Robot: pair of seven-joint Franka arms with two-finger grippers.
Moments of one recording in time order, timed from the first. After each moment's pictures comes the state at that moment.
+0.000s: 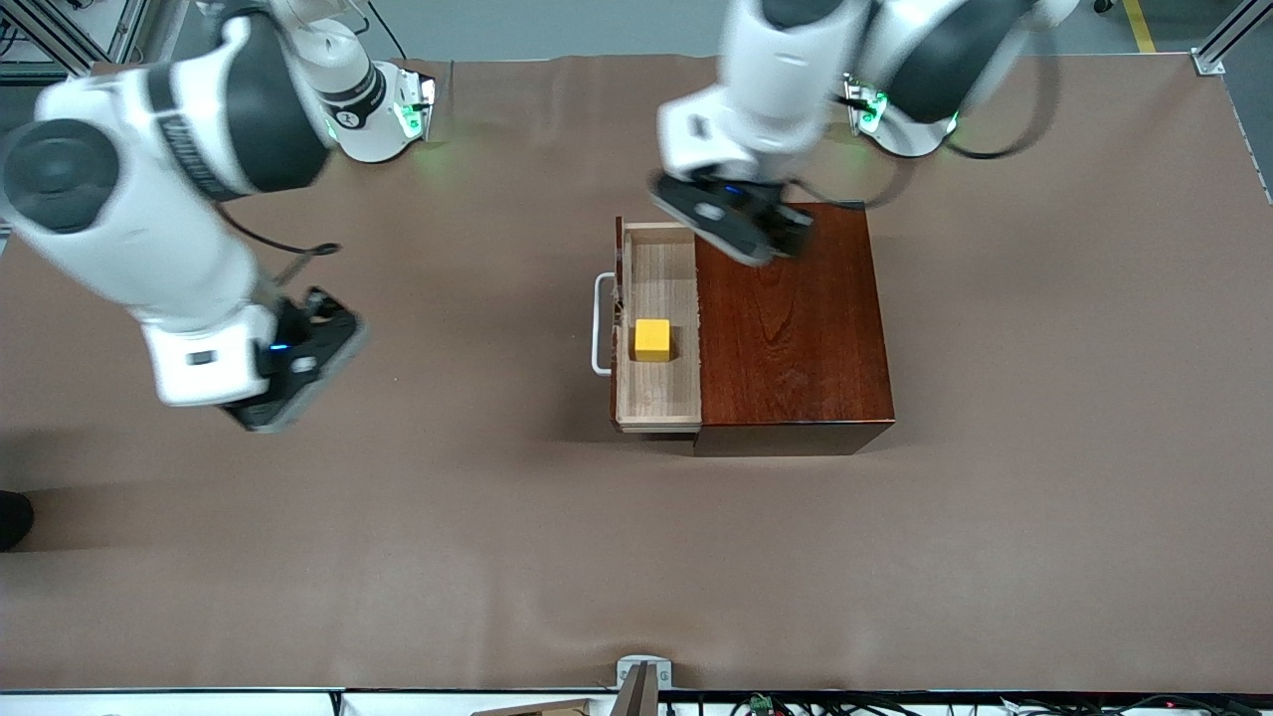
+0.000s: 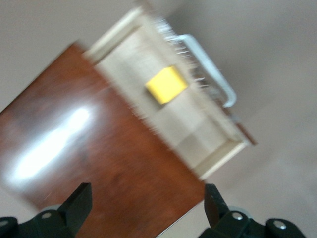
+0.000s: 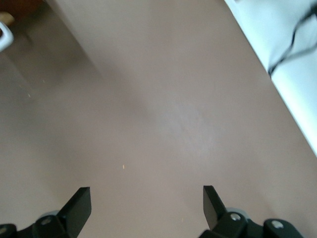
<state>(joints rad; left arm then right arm) -0.60 0.28 -0.24 -1.41 0.01 1.68 -0.01 0.28 0.34 -0.04 -1.28 -0.05 1.63 -0.68</state>
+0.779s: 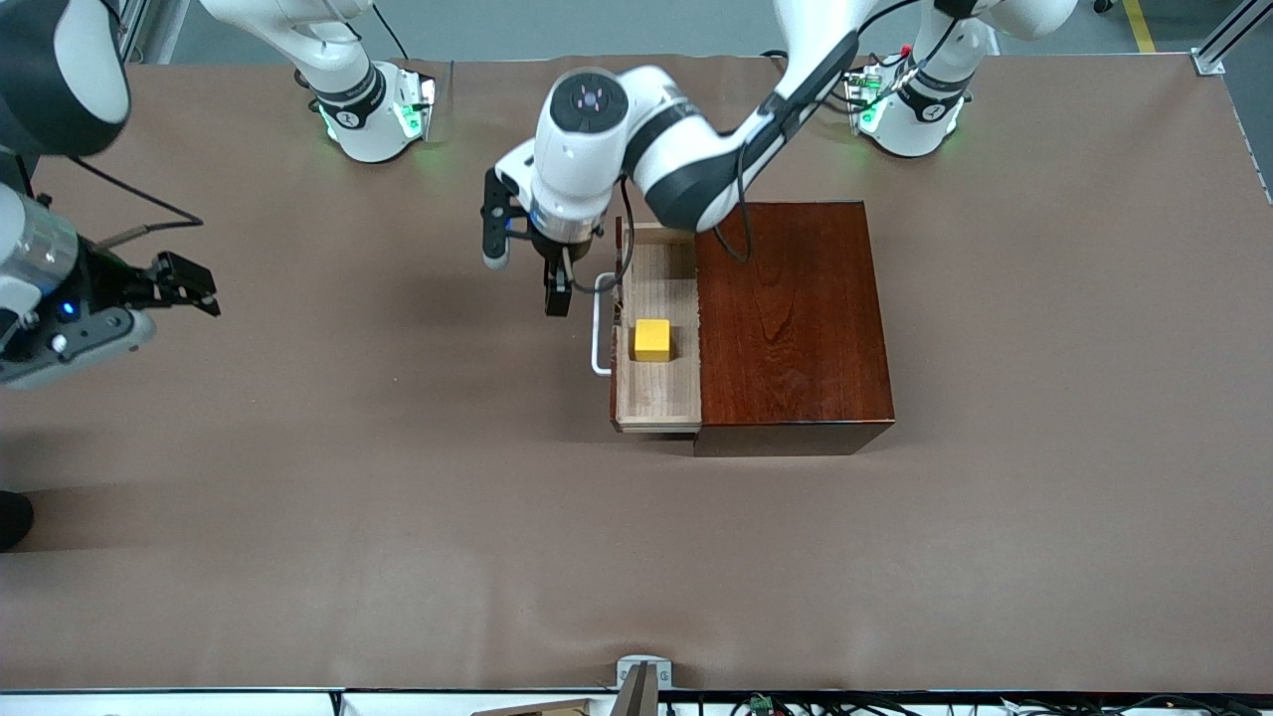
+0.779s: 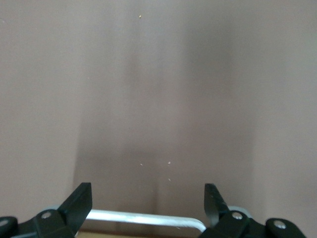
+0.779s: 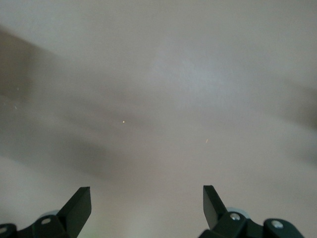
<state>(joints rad) -0.77 0.68 -0.23 -1.28 0.01 2.16 0.60 0.07 0.09 -0.04 -1.56 0.00 1.58 -0.29</state>
